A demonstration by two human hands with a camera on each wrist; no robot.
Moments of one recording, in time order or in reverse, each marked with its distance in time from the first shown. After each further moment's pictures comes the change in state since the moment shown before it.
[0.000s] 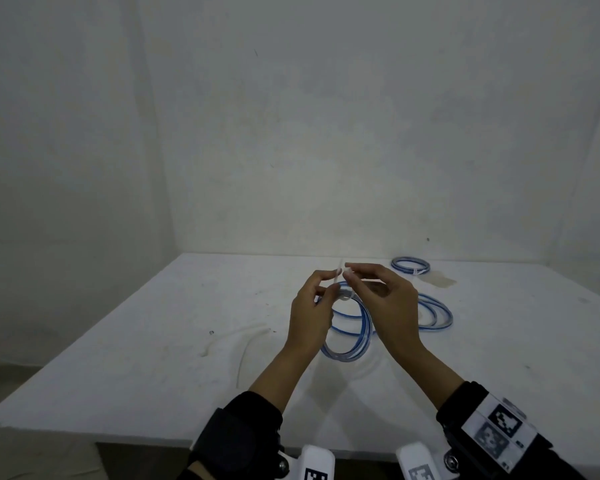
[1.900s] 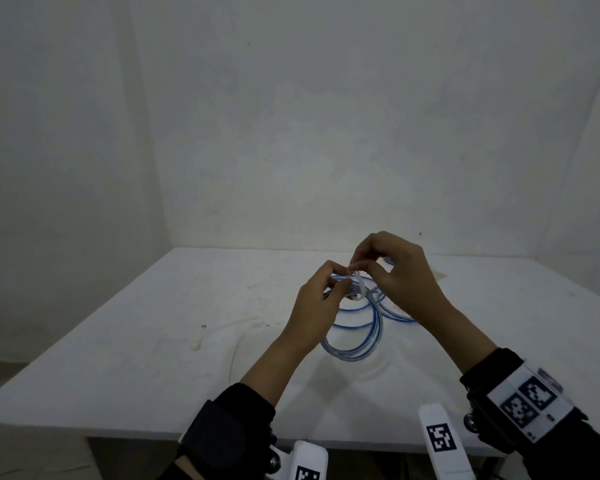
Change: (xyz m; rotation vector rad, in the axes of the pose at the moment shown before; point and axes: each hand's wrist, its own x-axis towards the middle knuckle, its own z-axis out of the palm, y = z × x) left_hand -0.008 0.025 0.003 0.047 -0.205 0.098; right_hand 0.039 -0.034 -0.037 -0.375 -0.345 -0.295
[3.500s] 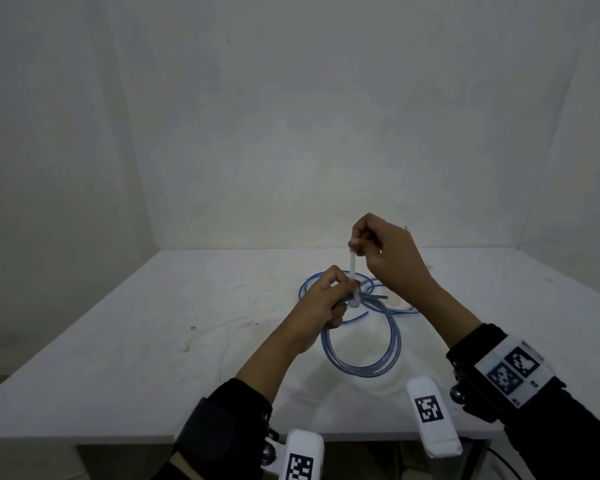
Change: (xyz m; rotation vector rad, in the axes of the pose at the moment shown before) left_hand 0.001 0.003 0.008 -0.266 -0.310 -0.259; right_hand 0.011 0.009 -0.005 0.006 0.039 0.195
